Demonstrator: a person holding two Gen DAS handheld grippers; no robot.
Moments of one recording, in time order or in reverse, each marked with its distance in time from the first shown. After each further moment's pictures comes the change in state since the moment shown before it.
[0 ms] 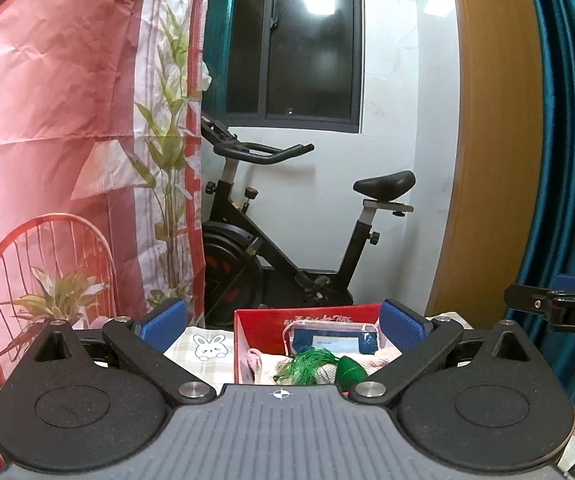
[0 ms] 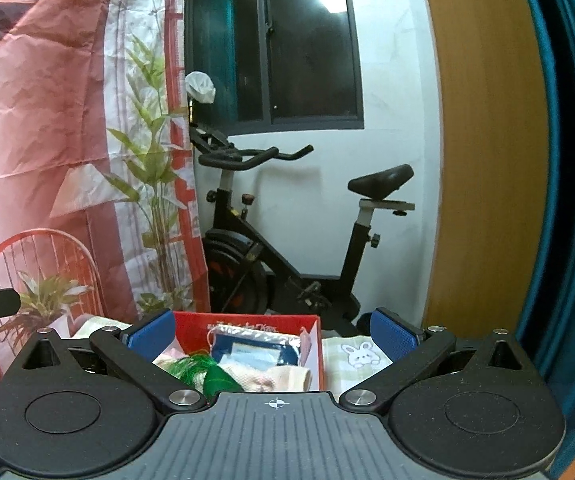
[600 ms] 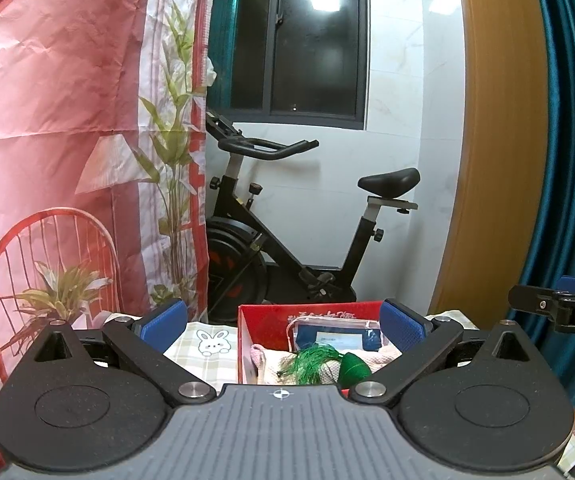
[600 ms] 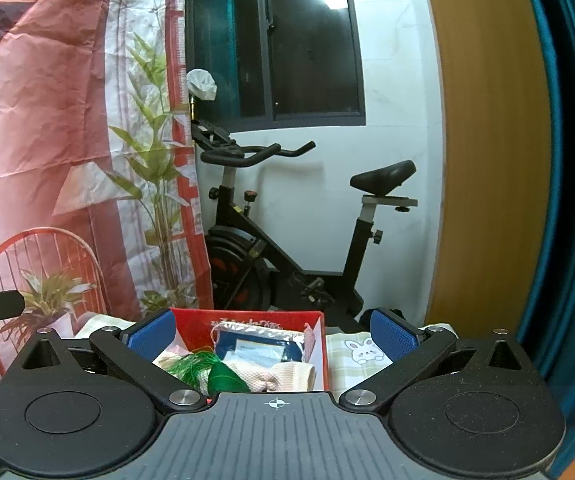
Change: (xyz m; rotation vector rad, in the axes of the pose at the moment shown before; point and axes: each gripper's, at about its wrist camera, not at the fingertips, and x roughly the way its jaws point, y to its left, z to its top) left arm 0.000 0.002 -0.001 -0.013 0.012 0.008; right arm 0.001 0.003 0.000 0.003 0.007 0.003
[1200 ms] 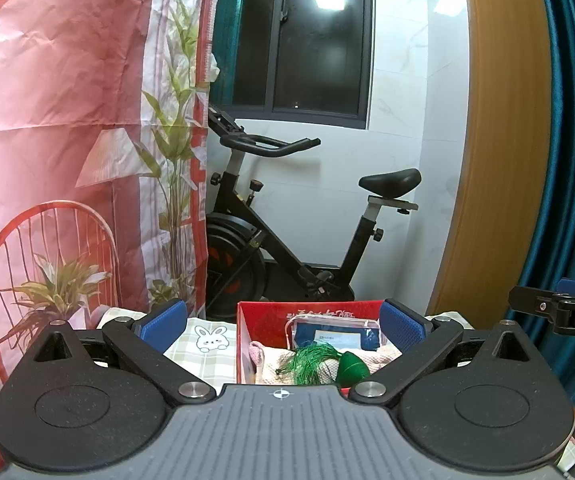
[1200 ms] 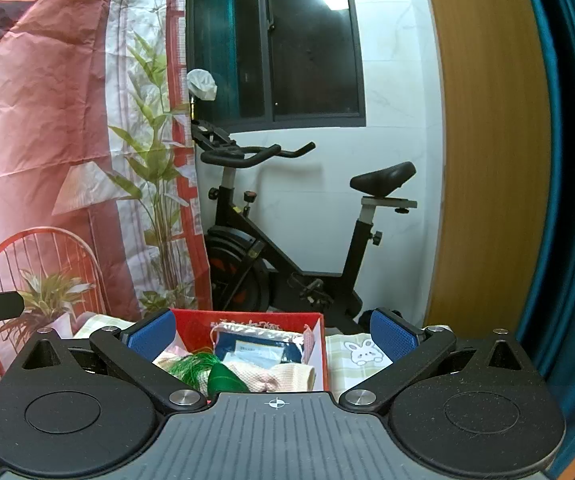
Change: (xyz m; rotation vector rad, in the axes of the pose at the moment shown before) left arm 0.000 0.003 -0.001 -0.022 0.007 -0.003; right arm 0.001 -0.002 0.001 -0.001 0.000 0.002
